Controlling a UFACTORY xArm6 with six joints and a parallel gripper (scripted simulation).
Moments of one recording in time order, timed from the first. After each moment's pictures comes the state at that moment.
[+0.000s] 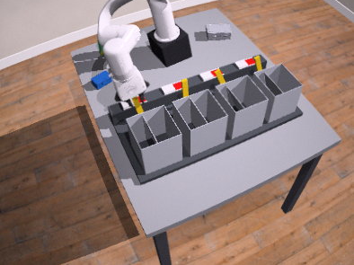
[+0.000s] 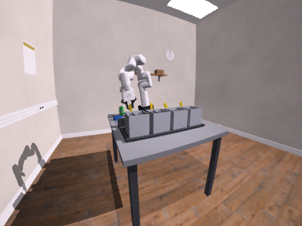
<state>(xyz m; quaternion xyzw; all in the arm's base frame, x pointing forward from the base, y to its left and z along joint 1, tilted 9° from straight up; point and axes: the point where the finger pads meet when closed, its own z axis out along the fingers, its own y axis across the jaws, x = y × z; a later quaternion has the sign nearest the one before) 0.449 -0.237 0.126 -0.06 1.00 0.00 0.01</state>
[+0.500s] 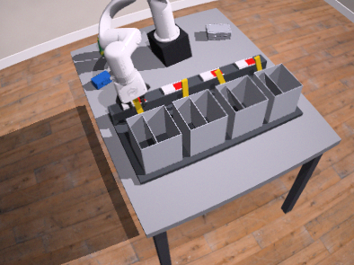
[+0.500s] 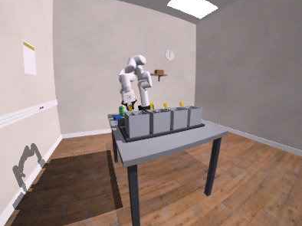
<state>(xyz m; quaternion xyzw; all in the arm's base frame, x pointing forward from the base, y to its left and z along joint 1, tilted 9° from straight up) 0.450 -0.238 0.112 -0.06 1.00 0.00 0.01</state>
